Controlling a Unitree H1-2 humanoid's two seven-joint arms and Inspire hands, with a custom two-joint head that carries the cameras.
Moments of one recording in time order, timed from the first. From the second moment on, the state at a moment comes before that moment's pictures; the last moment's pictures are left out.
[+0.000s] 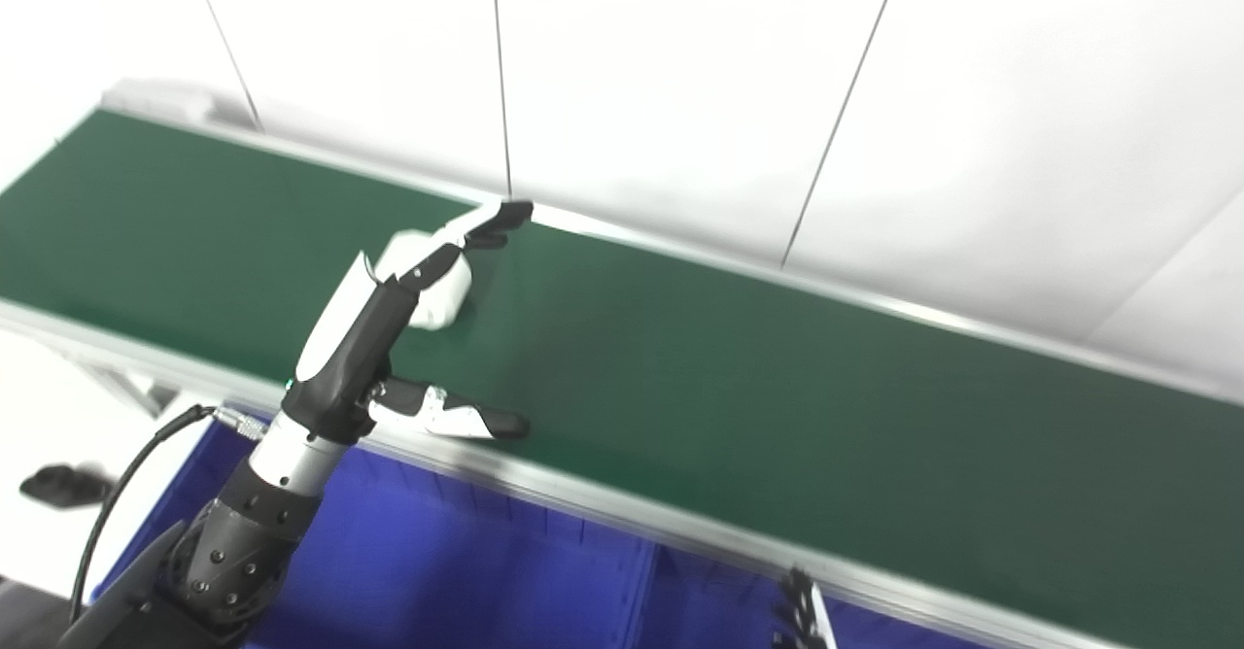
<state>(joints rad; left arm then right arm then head) 0.13 0.50 -0.12 -0.38 0.18 -0.32 0.15 0.44 -0.21 0.55 0.09 -0.40 -0.41 -0.38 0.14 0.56</state>
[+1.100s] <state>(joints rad) -0.29 0.57 -0.08 0.02 0.49 -0.05 -0.23 0.36 -0.25 0.63 0.13 -0.41 -0.41 -0.50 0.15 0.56</state>
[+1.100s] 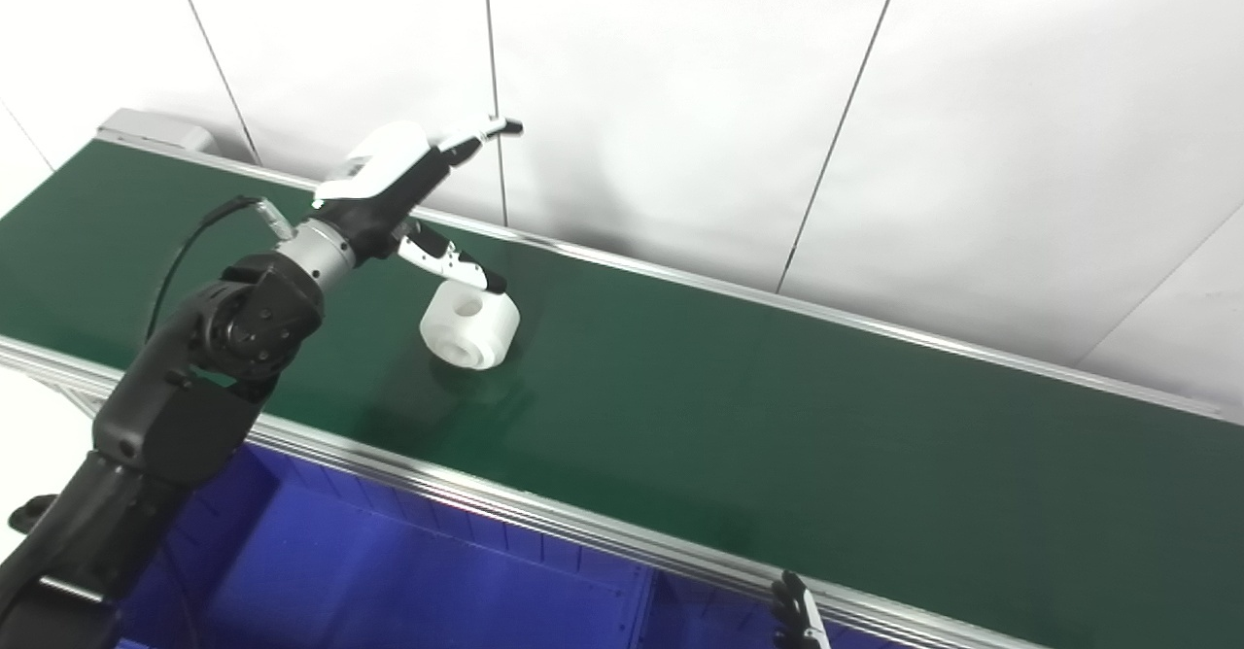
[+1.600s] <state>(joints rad) -0.31 0.57 -0.20 0.12 0.55 -0.08 -0.29 0.35 -0.26 0.66 0.14 -0.41 -0.41 -0.55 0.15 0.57</state>
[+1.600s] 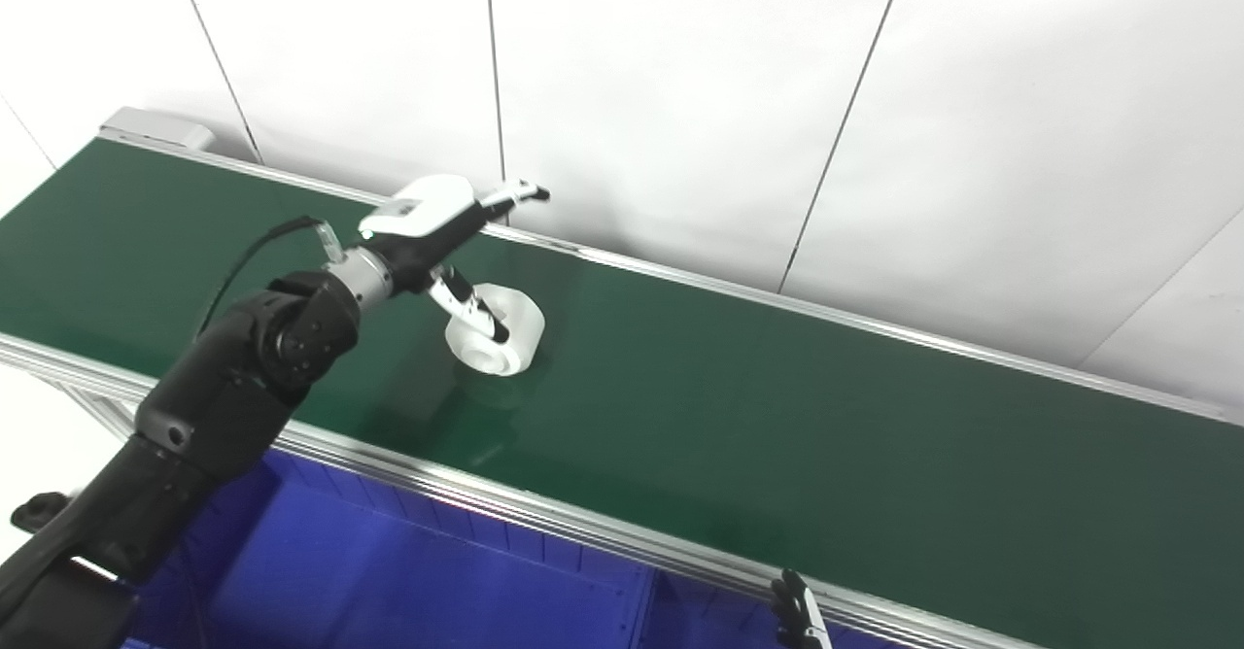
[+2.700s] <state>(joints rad) -0.30 0.39 -0.26 0.37 0.59 -0.21 -0.09 0.41 -0.27 0.64 0.10 -0.40 -0.41 -0.56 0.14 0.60</state>
